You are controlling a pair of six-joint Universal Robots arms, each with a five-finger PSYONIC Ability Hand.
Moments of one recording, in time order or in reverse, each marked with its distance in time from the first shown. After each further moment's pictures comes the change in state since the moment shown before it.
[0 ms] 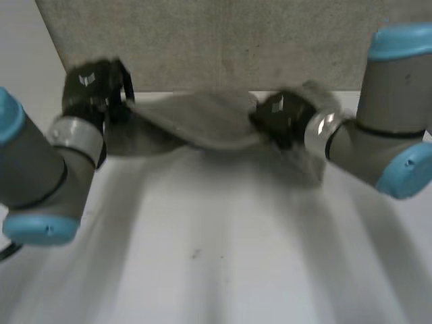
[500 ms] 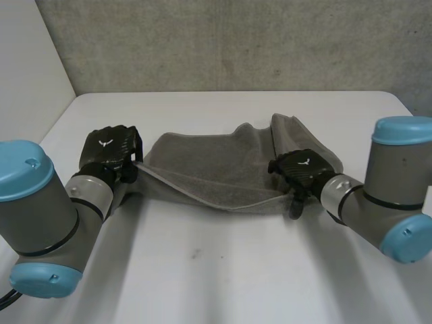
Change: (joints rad) left arm 0.004 -0.036 -0.193 0.013 0.029 0.050; right arm -0.092 -0.072 0.515 -0.365 0.051 0.316; left_hand 0.000 0.000 0.000 0.000 0.000; right_hand -1.007 -0.932 -0.977 -1.000 -1.054
